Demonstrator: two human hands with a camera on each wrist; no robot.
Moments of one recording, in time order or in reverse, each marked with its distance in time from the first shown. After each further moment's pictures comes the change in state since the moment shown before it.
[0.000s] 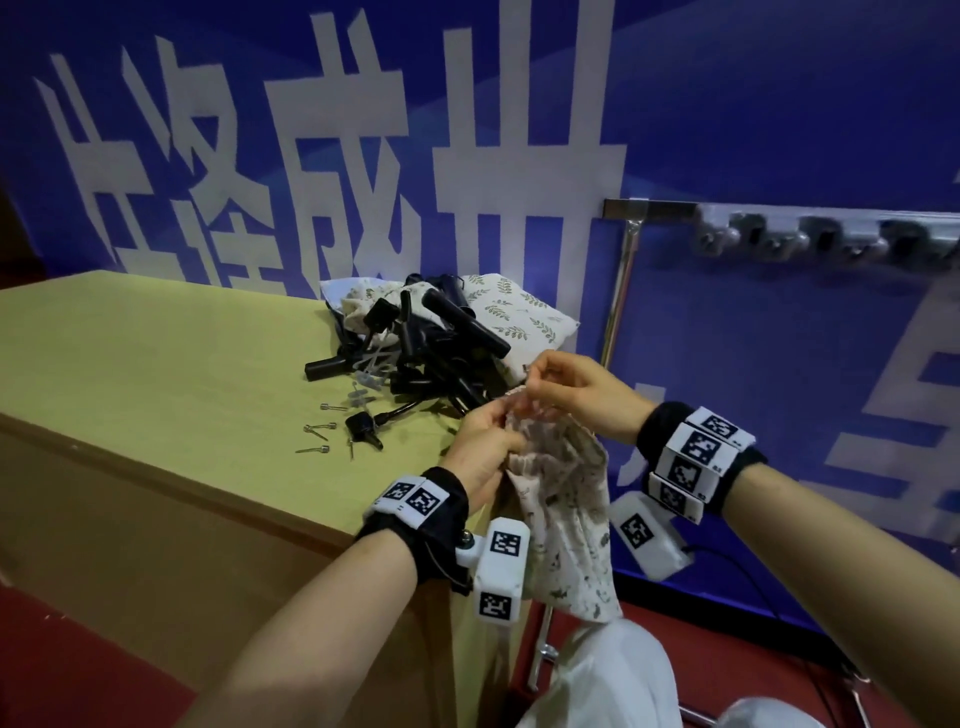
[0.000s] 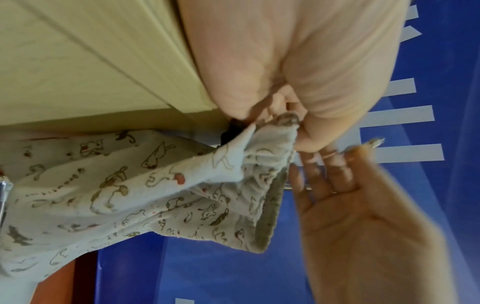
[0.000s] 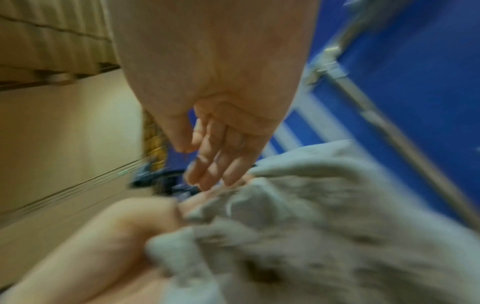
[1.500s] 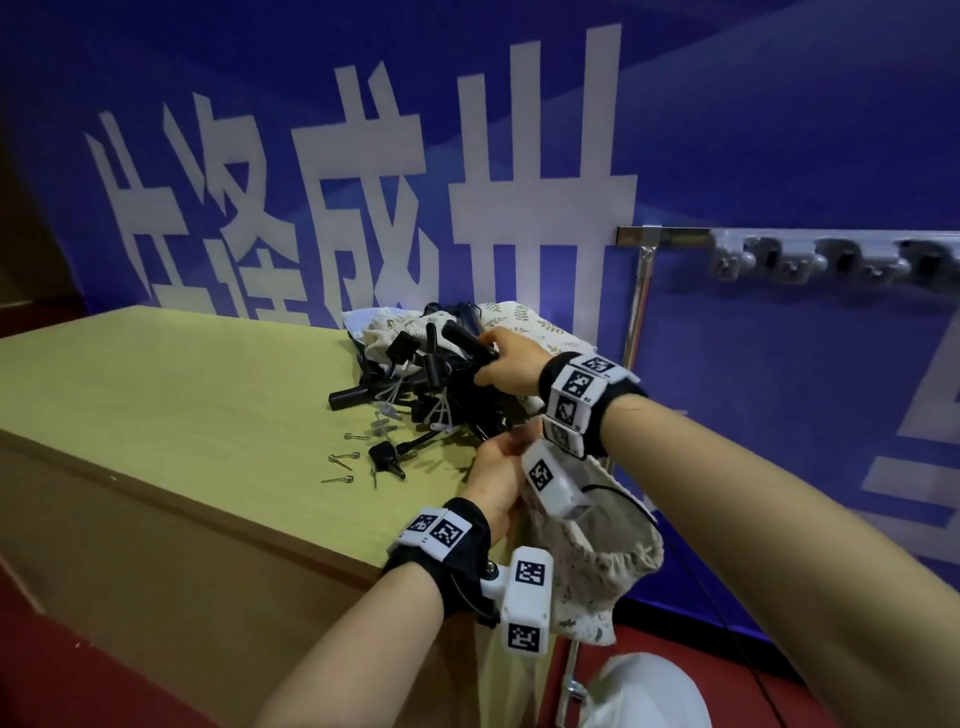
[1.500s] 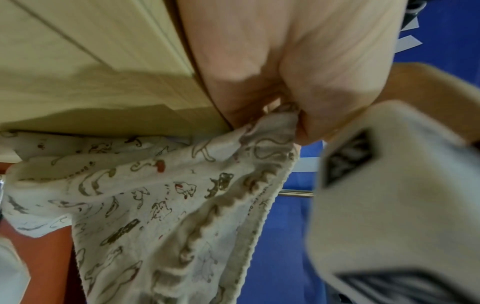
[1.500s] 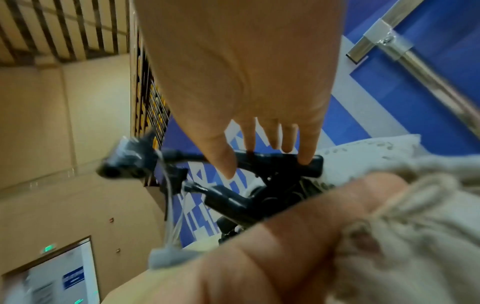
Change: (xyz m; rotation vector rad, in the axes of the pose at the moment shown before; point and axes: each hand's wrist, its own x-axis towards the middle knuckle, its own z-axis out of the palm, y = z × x) left_hand -0.012 0.012 0.008 0.041 0.154 -0.067; right_hand 0.093 -0.058 0.034 -0.518 0.097 0.236
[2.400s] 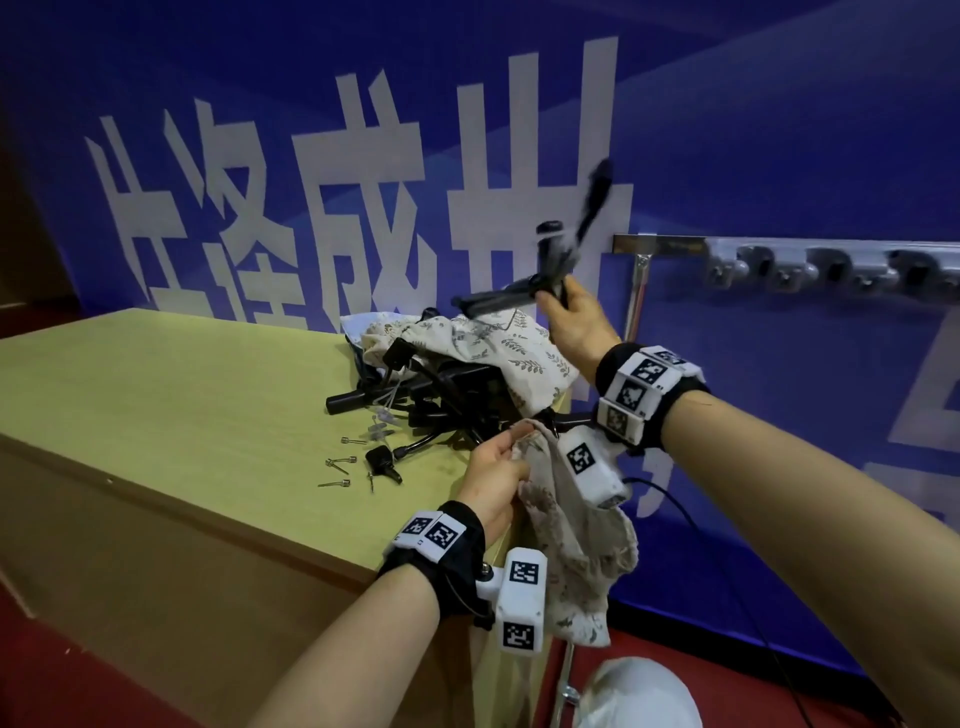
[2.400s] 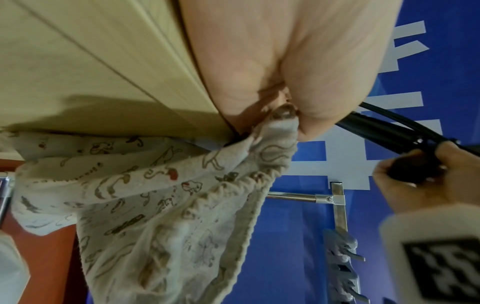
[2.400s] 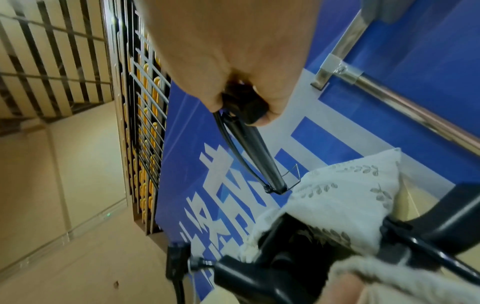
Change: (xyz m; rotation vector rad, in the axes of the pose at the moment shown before) left_hand 0.011 -0.006 -0.006 -0.020 0.000 0.022; right_hand -0.002 0.033 -0.042 0.497 0.467 -0.168
